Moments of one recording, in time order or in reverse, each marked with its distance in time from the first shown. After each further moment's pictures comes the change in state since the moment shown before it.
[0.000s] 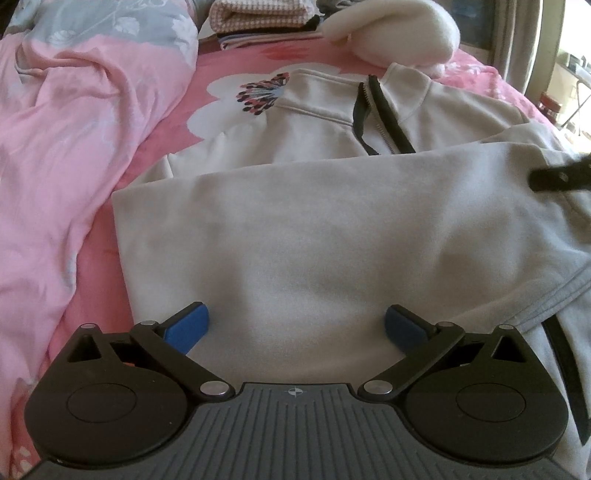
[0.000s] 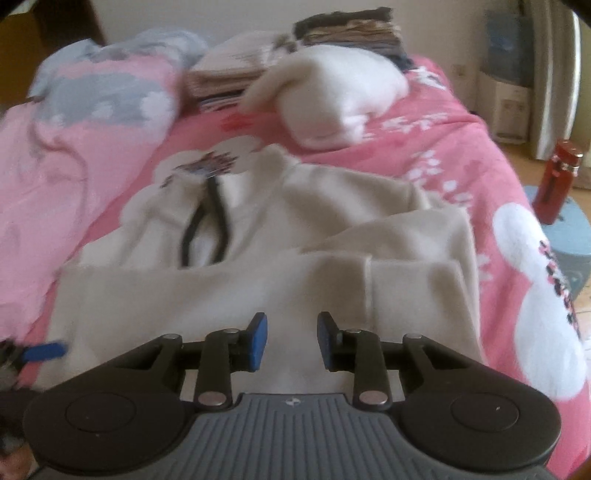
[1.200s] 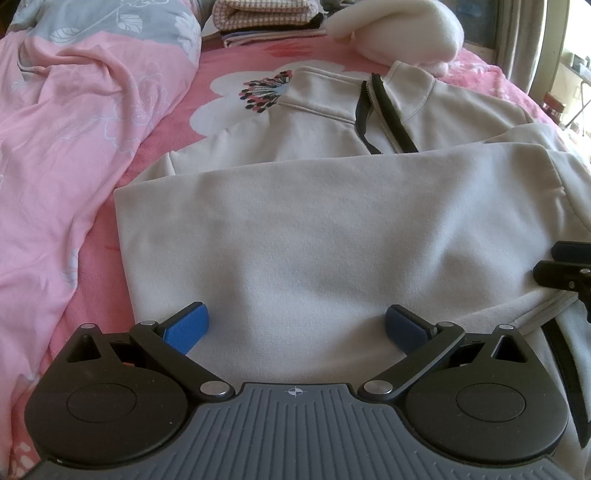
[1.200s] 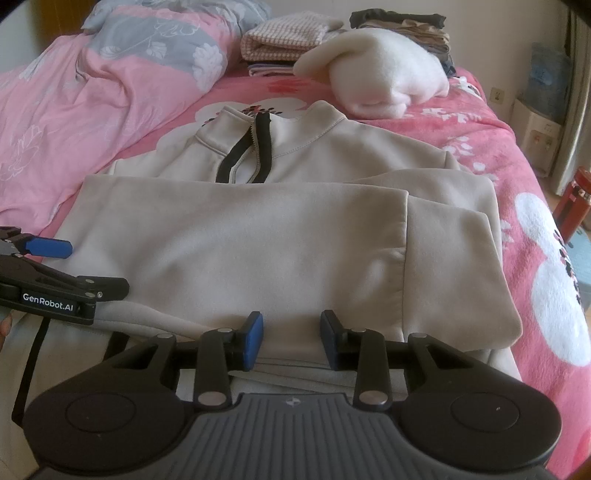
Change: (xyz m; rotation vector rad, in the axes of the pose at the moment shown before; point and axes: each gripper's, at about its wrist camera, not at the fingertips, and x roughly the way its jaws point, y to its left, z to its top) left arm 0.000 0.000 0.001 -0.005 0.006 0.006; right arm 0.001 0.019 -0.055 -0.182 0.015 -0.016
